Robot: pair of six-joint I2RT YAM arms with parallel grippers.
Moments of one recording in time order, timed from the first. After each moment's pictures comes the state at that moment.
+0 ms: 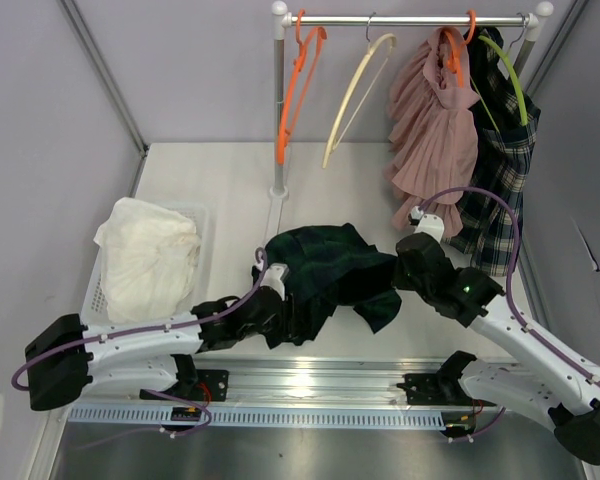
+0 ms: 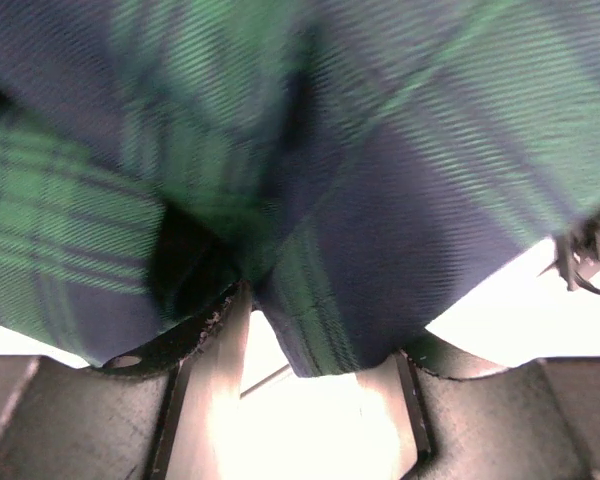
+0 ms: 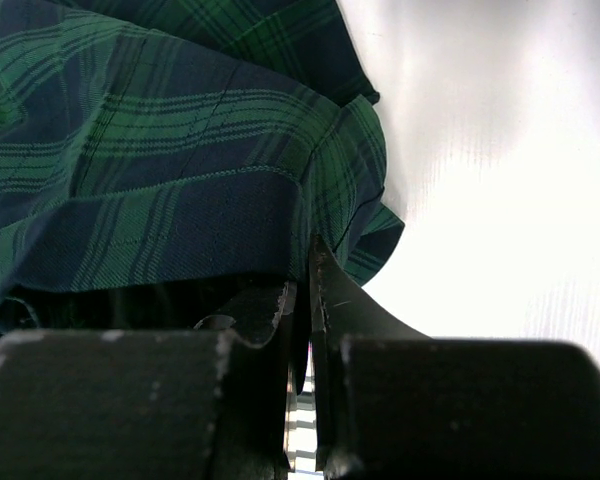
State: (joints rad) left arm -1.11 1.05 0.49 -0.19 -0.17 -0.84; right arm 0.74 0.91 0.89 -0.74 0.43 0.64
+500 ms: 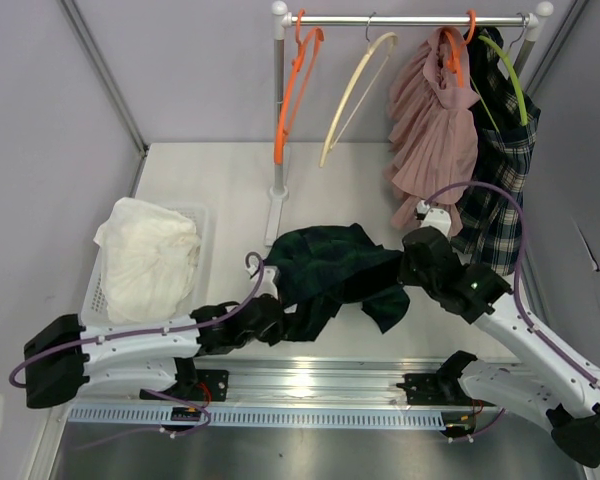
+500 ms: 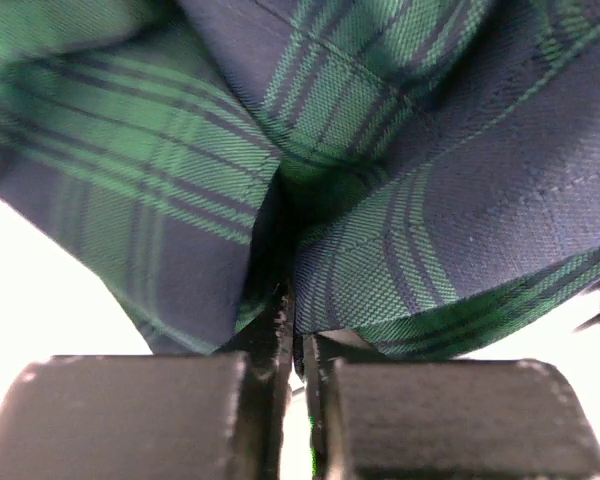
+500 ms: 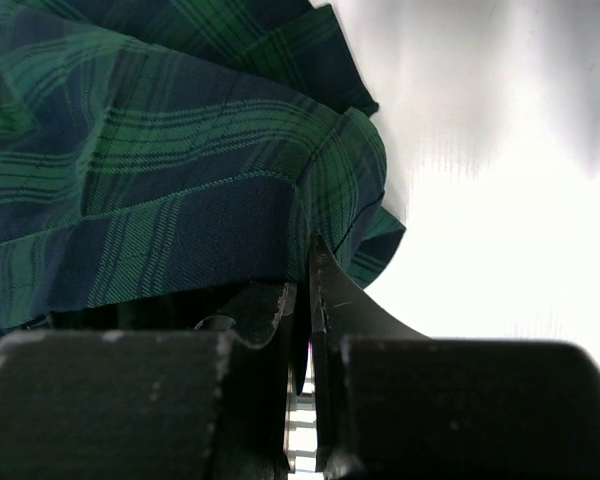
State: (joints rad) left arm -1.16 1.04 0.44 -0.21 -0.34 -0.97; right arm 0.70 0.91 0.93 -0.79 0.43 0.59
